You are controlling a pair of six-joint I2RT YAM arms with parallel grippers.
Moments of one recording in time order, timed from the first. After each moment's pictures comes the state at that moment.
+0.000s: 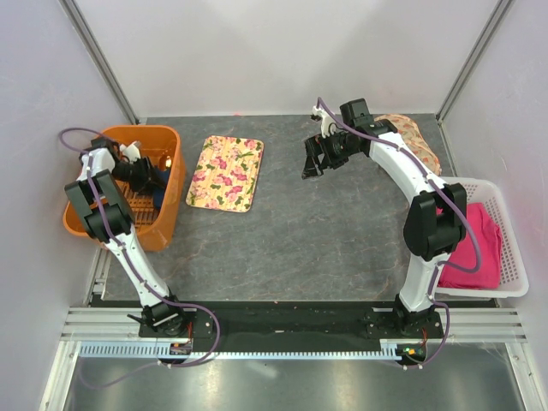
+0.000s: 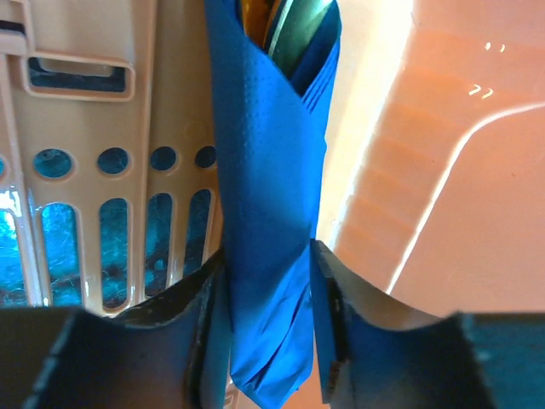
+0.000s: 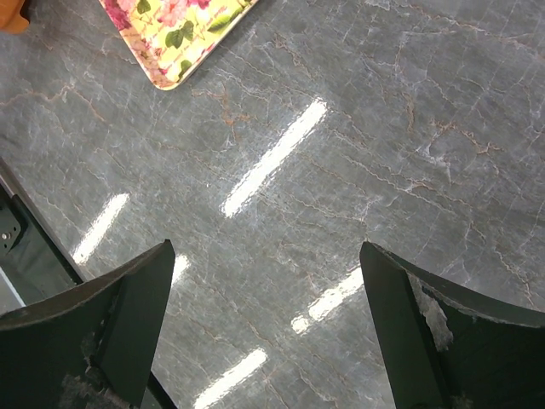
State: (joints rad) left arm 0.47 2.22 1.76 -0.96 0.63 0.14; right arm 0.31 1.90 1.72 -0.78 -0.59 -0.12
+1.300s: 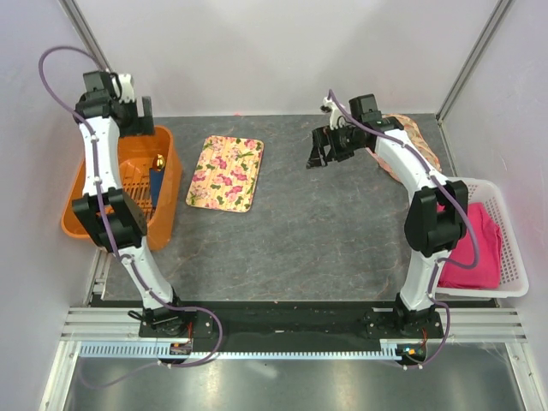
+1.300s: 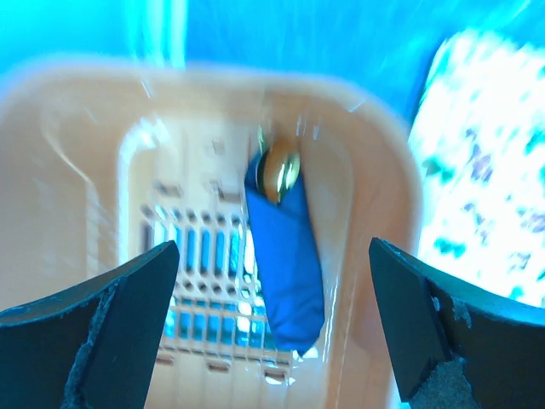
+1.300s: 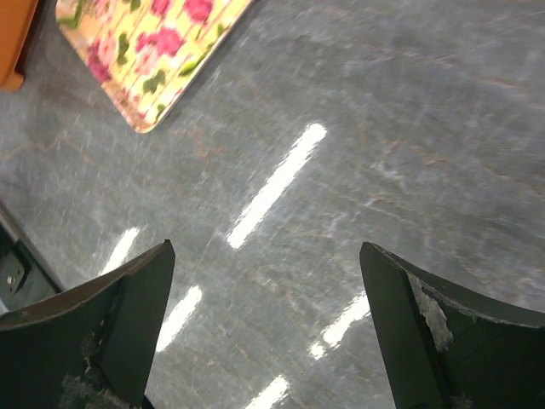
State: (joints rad) left arm 0.29 1.99 2.09 -0.95 0.12 0.15; right arm 0.26 1.93 1.74 -0.72 -0.59 -0.06
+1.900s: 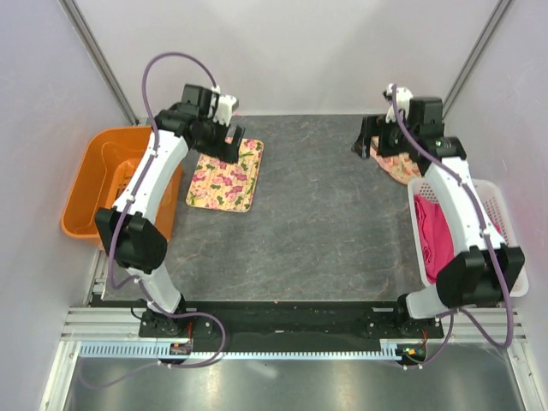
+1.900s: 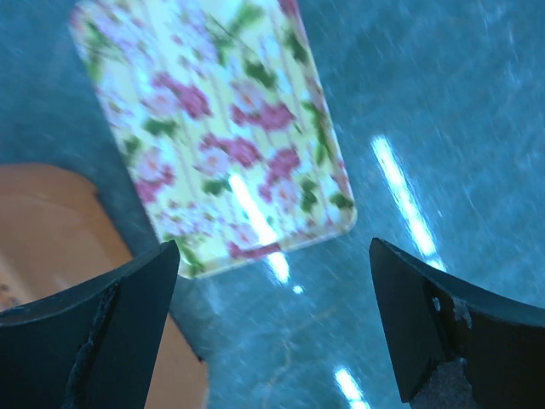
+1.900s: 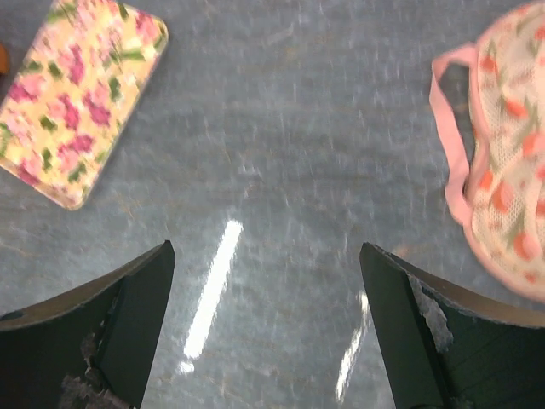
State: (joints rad) left arm -0.25 1.79 1.92 -1.00 0.12 0.17; right arm 0.07 1.52 1.55 -0.62 -0.35 0.04
